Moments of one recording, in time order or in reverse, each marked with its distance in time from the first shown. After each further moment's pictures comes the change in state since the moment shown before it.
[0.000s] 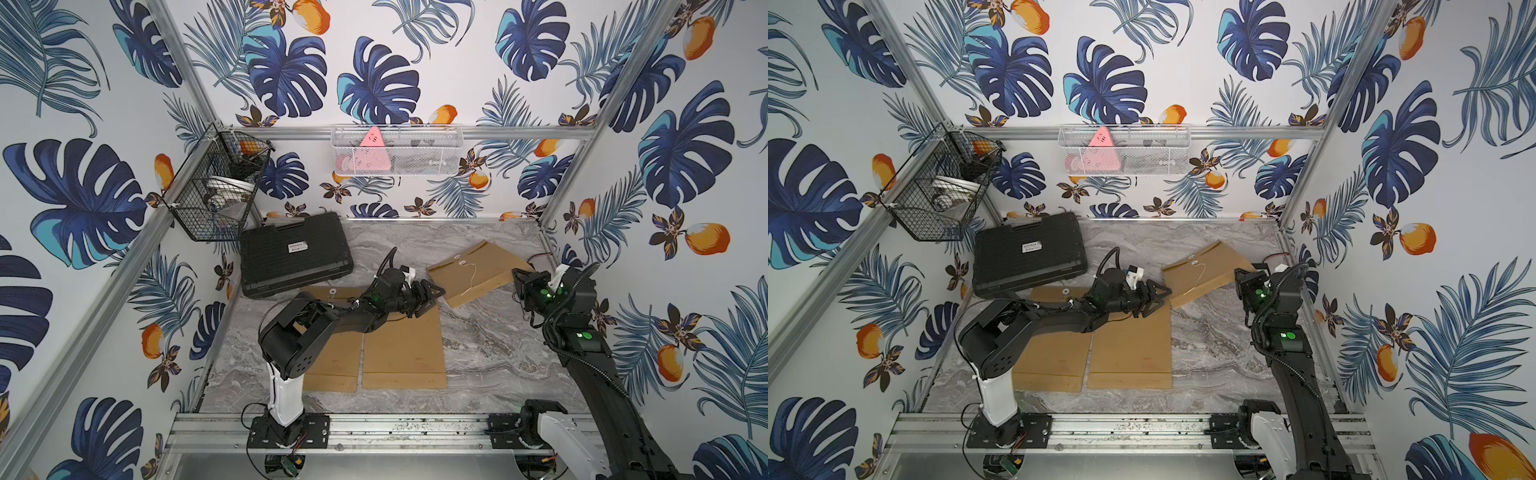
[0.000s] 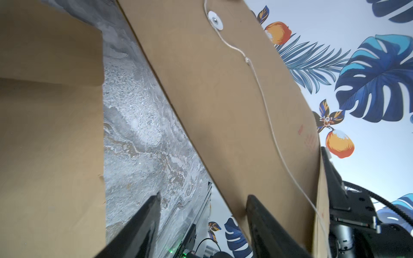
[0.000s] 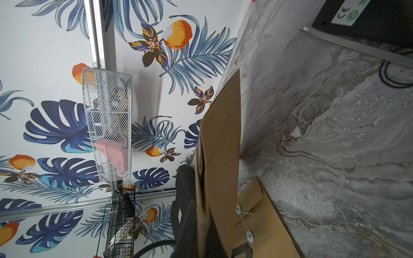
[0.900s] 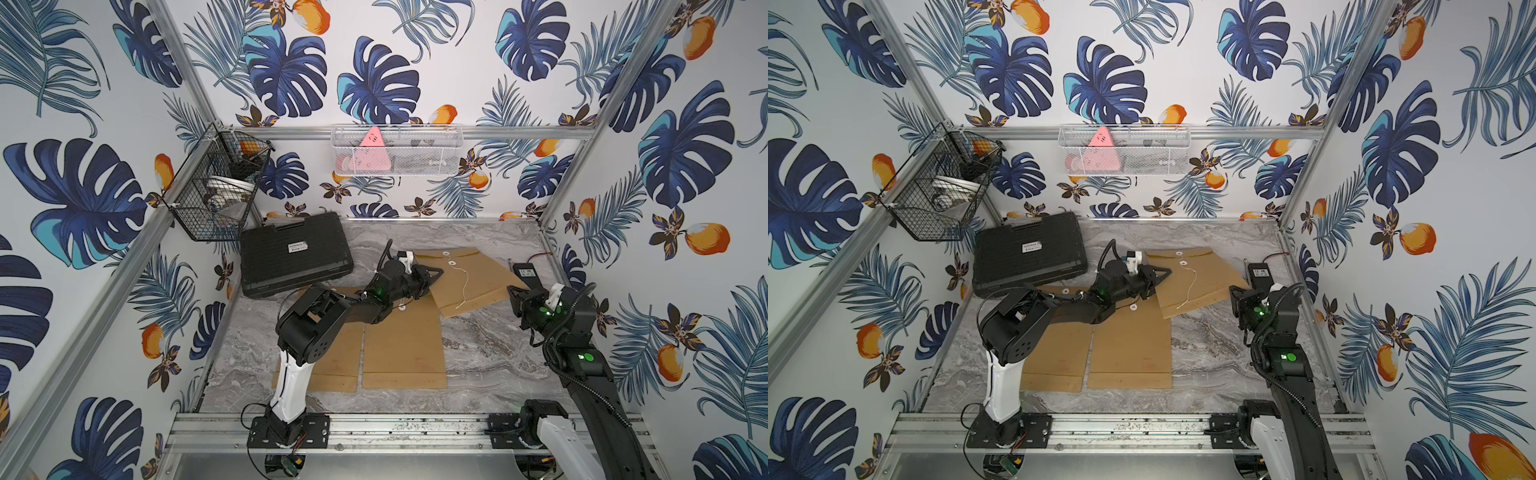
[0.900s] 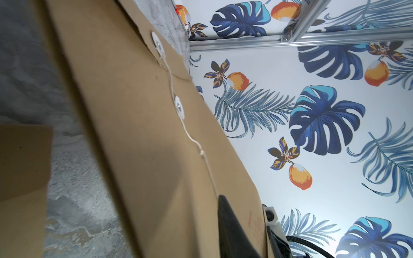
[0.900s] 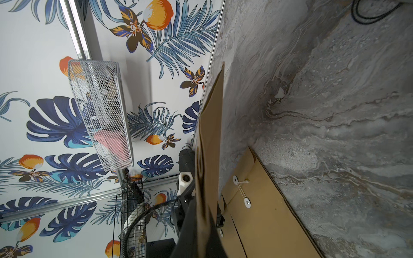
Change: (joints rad) left arm 0.039 0.134 0.135 0.216 -0.080 -0.078; right arm 0.019 -0.172 -0.095 -0.120 -0.058 0.078
